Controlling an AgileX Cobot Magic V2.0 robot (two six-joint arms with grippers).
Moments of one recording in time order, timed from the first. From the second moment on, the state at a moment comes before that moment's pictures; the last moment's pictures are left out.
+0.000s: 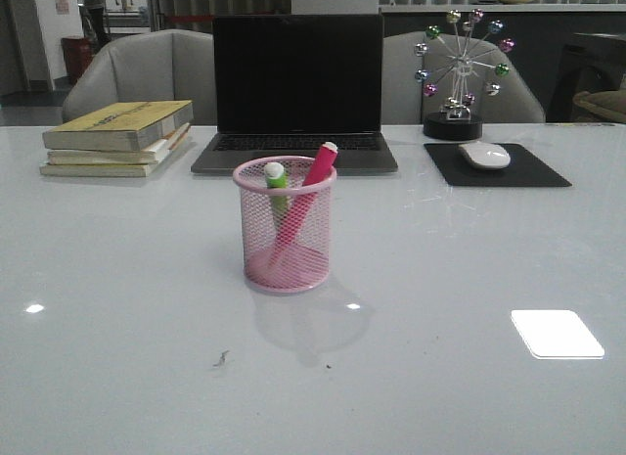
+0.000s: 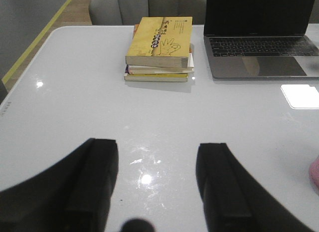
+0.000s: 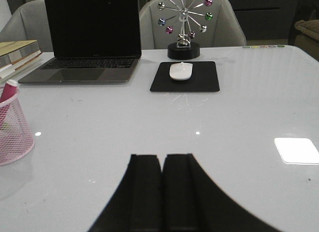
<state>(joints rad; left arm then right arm) -0.04 0.69 -0.60 -0.05 0.33 0.04 0.06 -0.01 0.03 0.05 0.14 0.08</state>
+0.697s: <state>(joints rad) -0.04 0.69 -0.60 -0.04 0.33 0.04 0.06 -0.01 0.03 0.05 0.14 0.08</state>
